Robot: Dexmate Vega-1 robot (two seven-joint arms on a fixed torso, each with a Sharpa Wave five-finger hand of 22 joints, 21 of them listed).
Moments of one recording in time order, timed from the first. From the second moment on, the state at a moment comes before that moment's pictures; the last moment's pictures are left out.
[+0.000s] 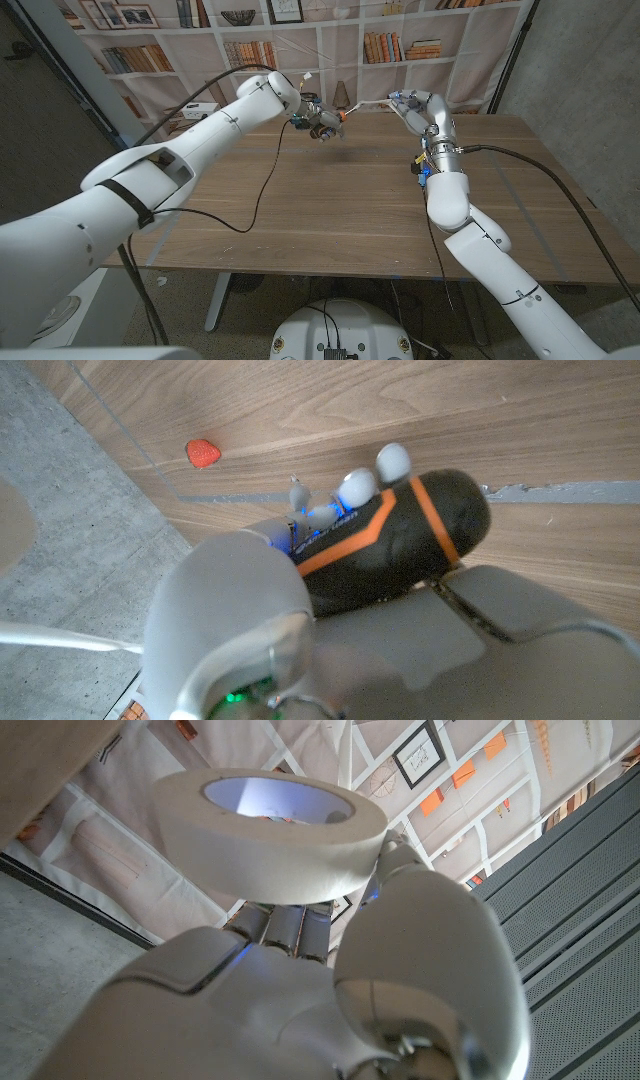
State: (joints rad) left arm 0.09 0.38 0.84 -1.25 0.07 0.52 -0.63; left_hand 0.91 0.13 0.77 0.13 0.25 0.69 0.08 0.63 0.86 0.98 -0.10 1.37 1.16 1.01 -0.15 1.36 1.01 0.65 -0.06 1.56 0.59; right arm -1.16 -0.45 -0.32 -2.14 -0.25 -0.14 -0.52; right_hand 1.16 0.12 0.21 -0.10 0.26 1.00 -0.07 0.21 0.54 0.81 0.06 0.92 0.77 0.73 -0.02 1.33 1.23 0.33 -0.04 1.20 0.18
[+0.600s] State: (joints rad) left arm 0.07 0.36 0.80 -1.17 -0.06 0.47 -0.72; left_hand 0.89 0.14 0.77 0.13 0.25 0.68 0.08 0.63 0.86 0.98 -0.10 1.37 1.16 1.02 -0.16 1.36 1.01 0.65 -0.06 1.56 0.60; right arm -1.20 -0.46 -0.31 -2.13 -0.21 -0.17 -0.47; right_hand 1.16 0.12 0.21 -0.10 0.26 1.00 -0.07 0.21 0.54 0.81 0.06 0.92 0.78 0.73 -0.02 1.33 1.23 0.33 -0.04 1.20 0.18
